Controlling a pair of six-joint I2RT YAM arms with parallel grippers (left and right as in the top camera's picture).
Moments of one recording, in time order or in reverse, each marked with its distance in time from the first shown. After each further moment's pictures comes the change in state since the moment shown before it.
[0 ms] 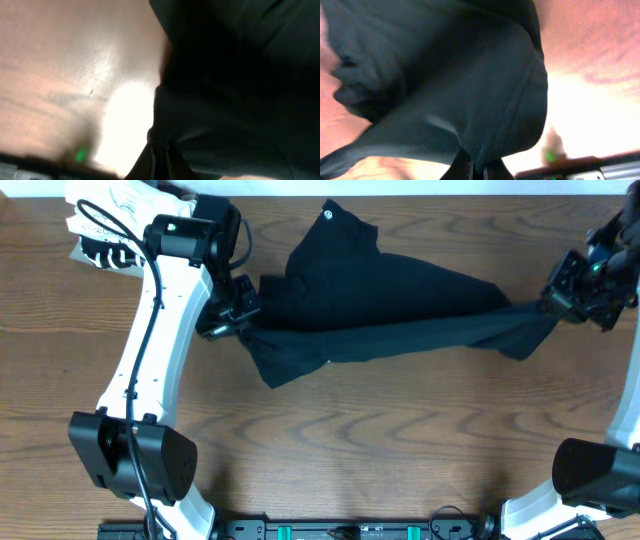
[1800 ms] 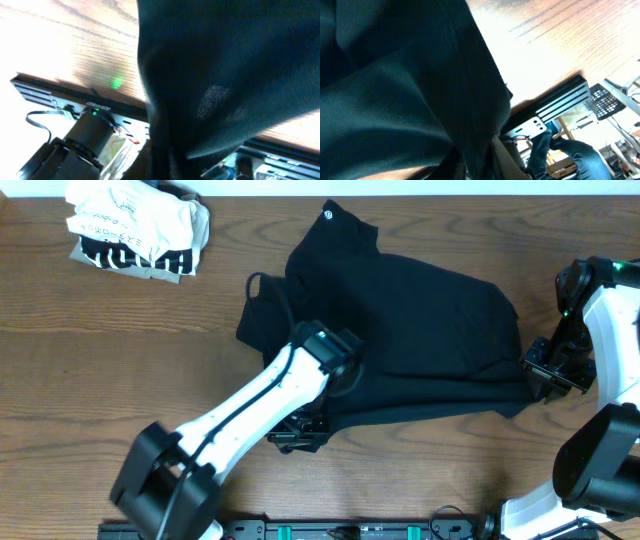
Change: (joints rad) left arm -0.570 -0.116 -0.495 -0.041 -0.064 -0.217; right arm -0.004 -0.014 -0.555 0.066 0.331 0.106
